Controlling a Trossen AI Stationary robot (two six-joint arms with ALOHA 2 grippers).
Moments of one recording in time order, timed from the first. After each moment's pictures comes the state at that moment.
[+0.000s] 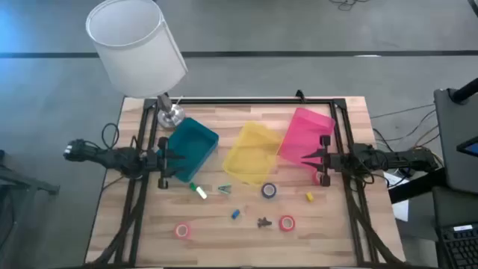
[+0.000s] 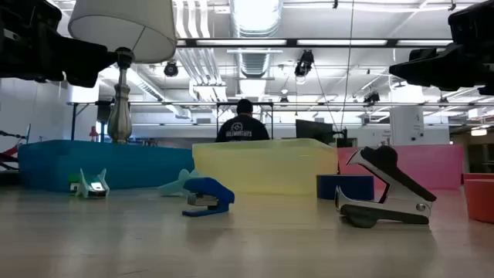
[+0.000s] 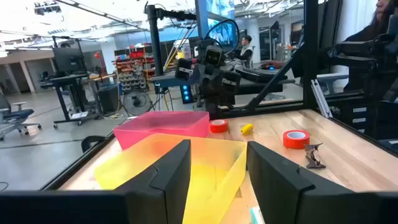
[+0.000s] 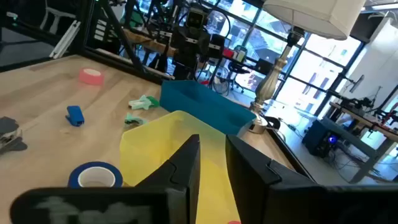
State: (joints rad) left arm -0.26 0.04 0.01 0.05 -0.29 0.15; right arm 0.06 0.05 0.01 0.02 0.08 -0.34
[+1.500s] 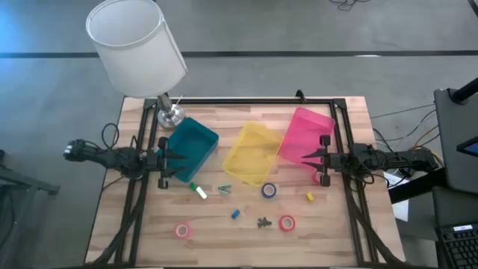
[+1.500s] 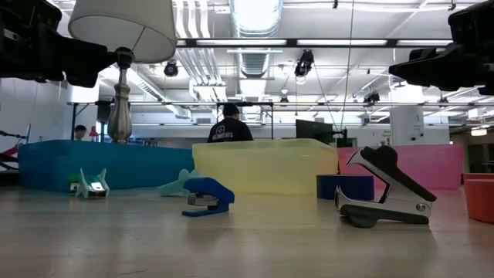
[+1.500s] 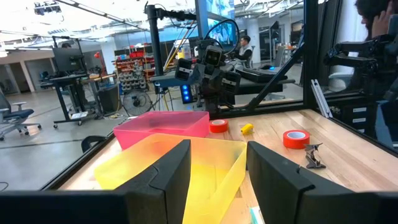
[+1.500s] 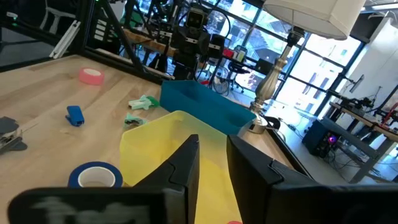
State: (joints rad) left arm -0.26 0.04 0.01 0.05 -0.29 0.15; right arm 0.06 0.05 0.01 0.02 0.08 -0.34
